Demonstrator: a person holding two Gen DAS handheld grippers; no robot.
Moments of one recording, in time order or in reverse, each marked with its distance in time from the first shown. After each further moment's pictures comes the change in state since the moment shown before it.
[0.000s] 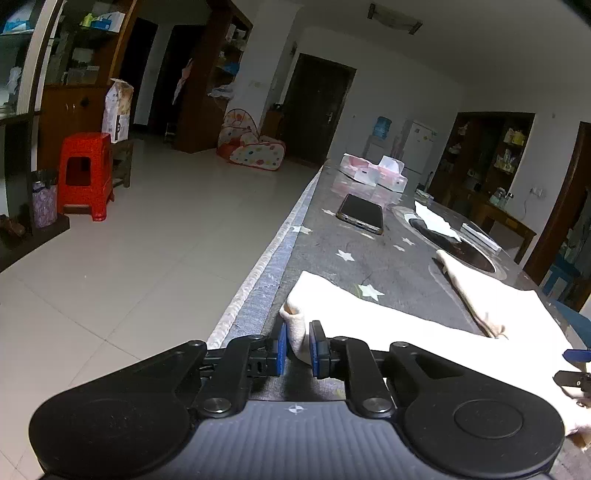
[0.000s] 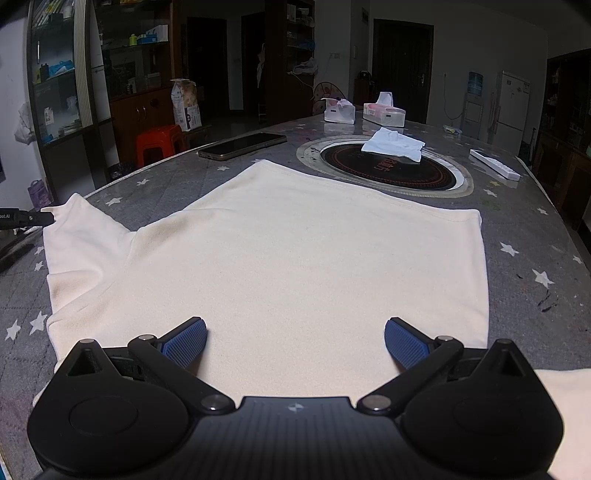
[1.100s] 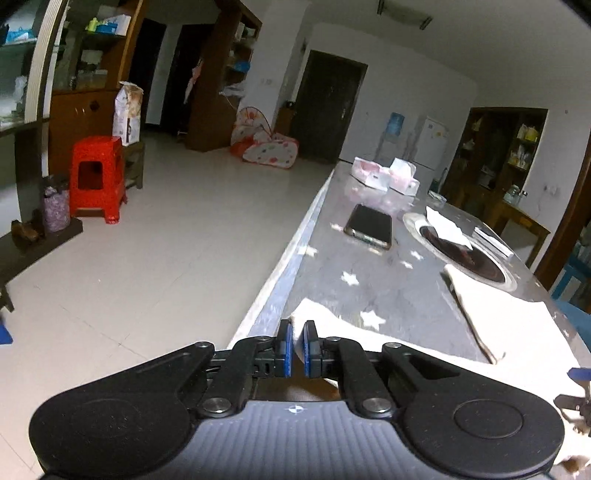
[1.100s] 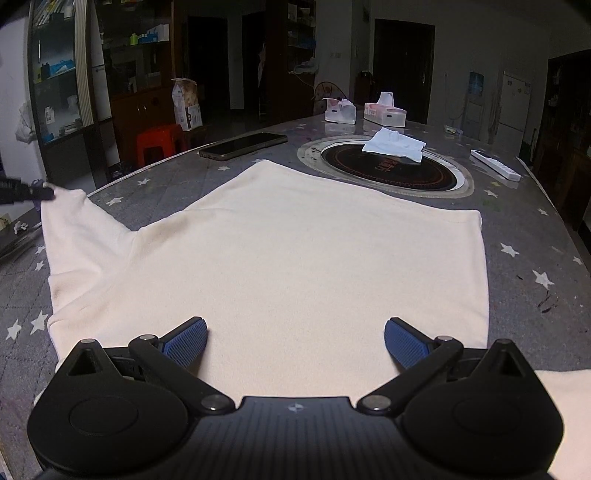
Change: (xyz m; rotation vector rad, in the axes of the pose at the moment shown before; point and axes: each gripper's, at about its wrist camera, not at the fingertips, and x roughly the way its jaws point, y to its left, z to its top) left arm 0.003 -0.010 0.027 0.006 0.021 0.038; right arm -0.001 0.000 0.001 -0.002 0.001 0.002
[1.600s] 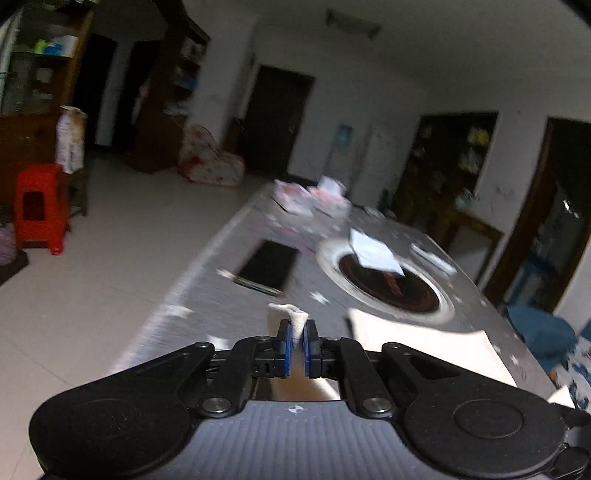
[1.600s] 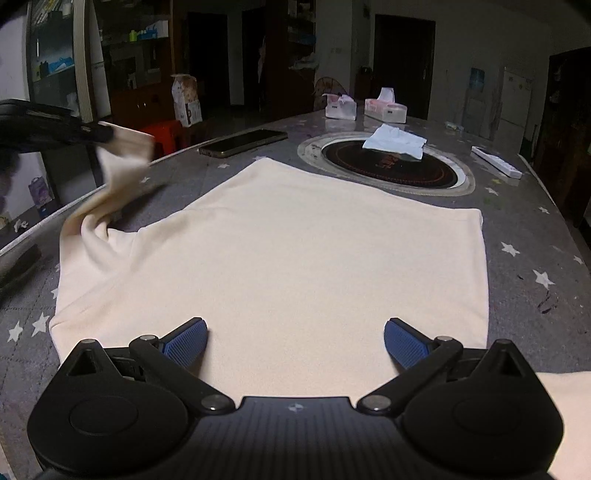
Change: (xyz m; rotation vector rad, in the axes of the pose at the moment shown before) left arm 0.009 -0.092 0.044 0.055 -0.071 -0.137; right arm 0.000 0.000 0.001 0.000 0.008 0.000
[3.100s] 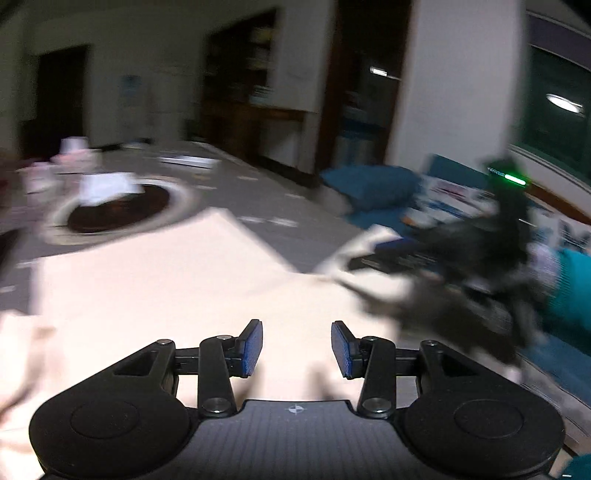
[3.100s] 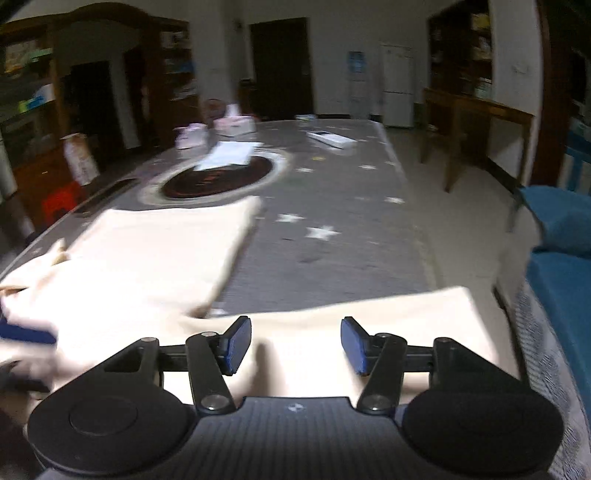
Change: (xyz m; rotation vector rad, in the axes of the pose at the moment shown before) left arm 0.013 -0.215 -0.095 0.467 0.251 -0.480; right arm -0.084 -0.131 -0.036 0.281 -0.048 -0.205
